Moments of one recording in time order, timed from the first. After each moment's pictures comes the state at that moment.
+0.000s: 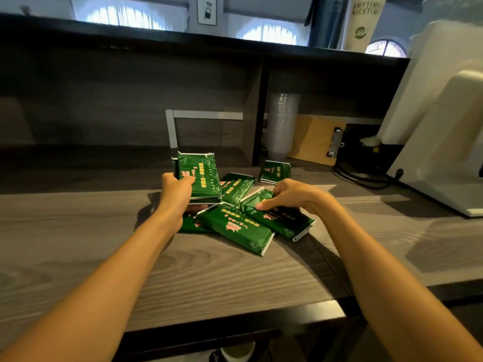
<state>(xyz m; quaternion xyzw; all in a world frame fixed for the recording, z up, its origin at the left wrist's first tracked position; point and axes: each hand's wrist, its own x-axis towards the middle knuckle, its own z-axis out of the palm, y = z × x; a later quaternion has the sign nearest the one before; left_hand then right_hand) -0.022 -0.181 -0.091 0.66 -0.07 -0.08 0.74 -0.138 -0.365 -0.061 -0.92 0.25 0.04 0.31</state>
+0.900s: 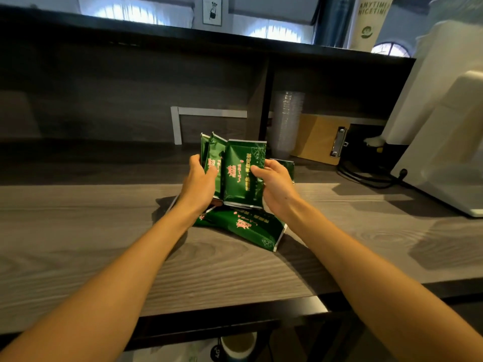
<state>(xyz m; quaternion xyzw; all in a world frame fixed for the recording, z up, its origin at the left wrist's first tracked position) -0.063 -0.183 -0.075 0.73 -0.25 0.00 0.63 -0.110 -0.315 -0.078 -0.62 0.15 -0.26 0.72</state>
